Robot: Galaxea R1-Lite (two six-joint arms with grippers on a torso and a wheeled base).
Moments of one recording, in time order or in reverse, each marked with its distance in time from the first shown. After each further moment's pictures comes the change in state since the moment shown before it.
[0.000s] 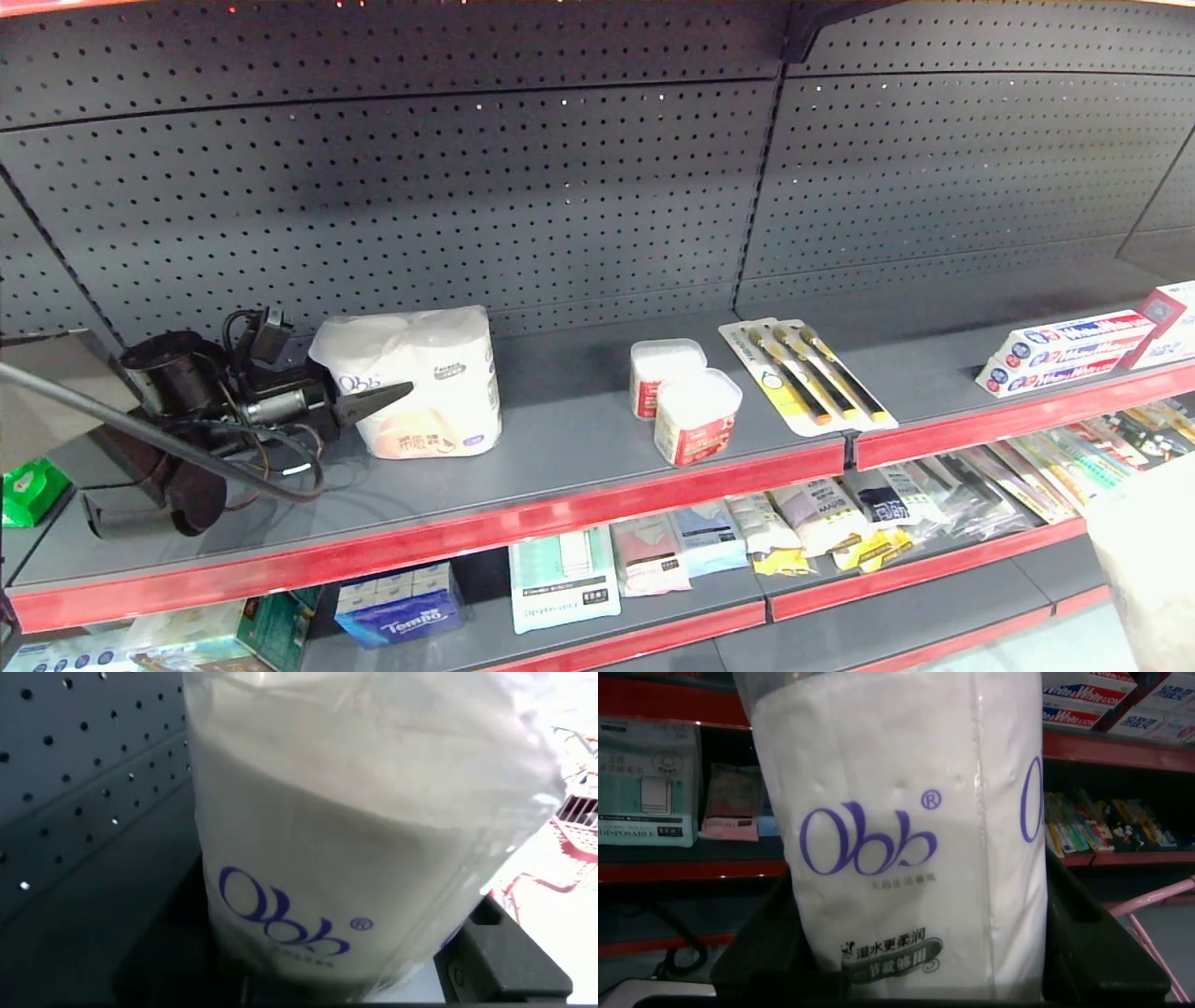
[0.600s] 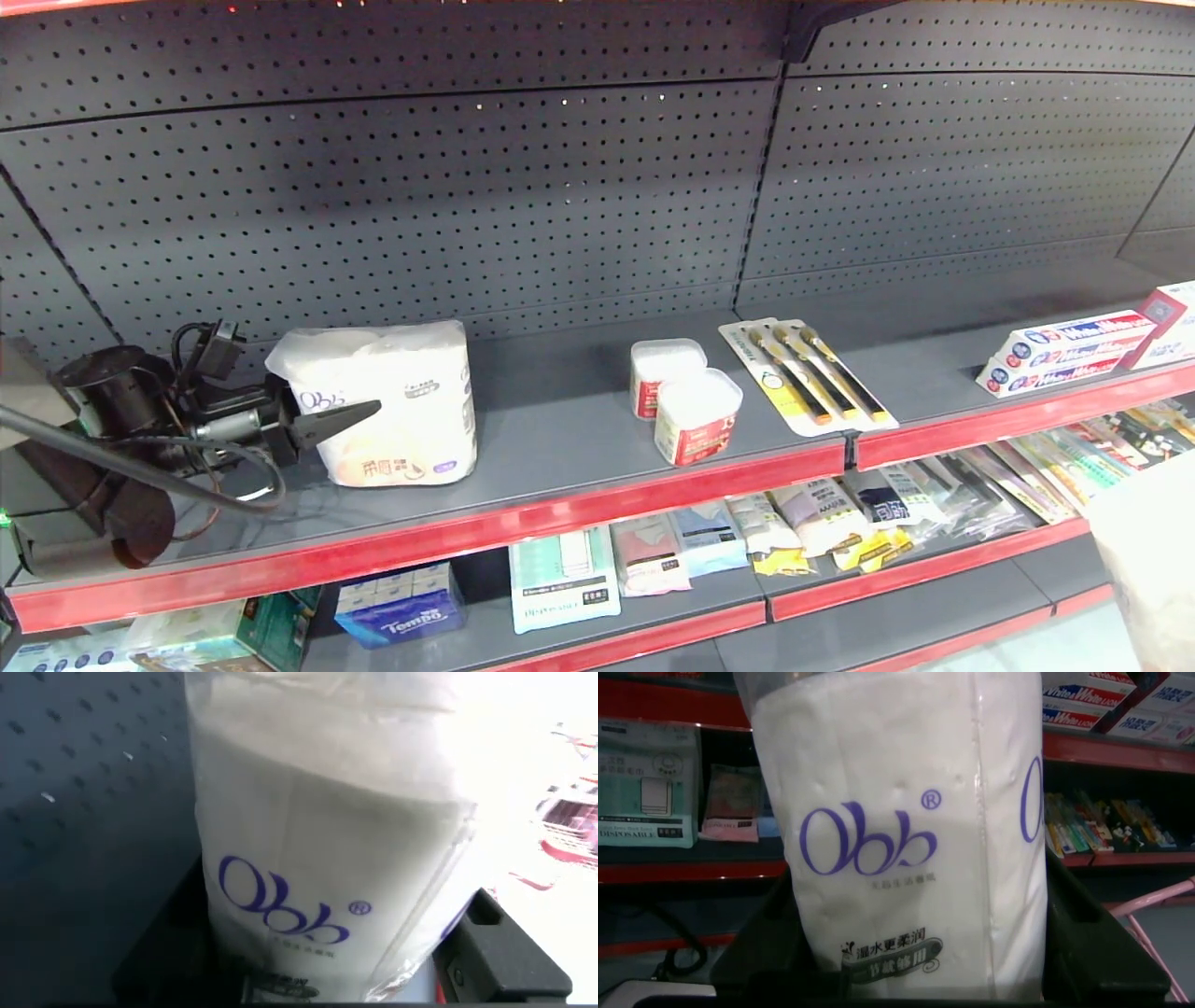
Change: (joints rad) left arm 0.077 -0.099 0.171 -0.036 -0.065 -0.004; right arm 0.000 0.004 -0.006 0.000 0.000 0.000
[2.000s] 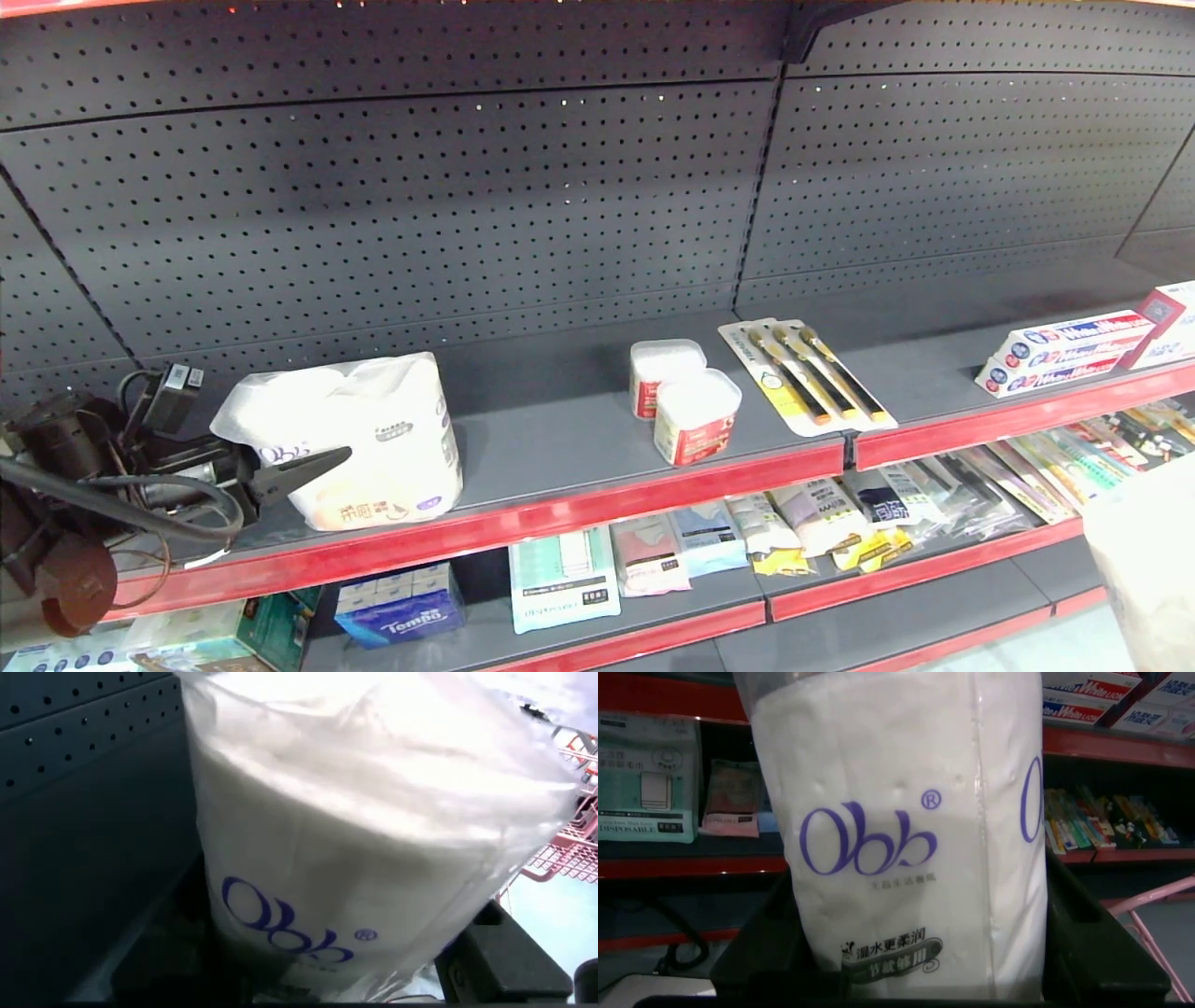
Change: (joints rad) left arm 0.073 -0.067 0.234 -0.003 -0.030 0.157; right arm 0.000 0.005 0.008 0.001 0.000 0.000
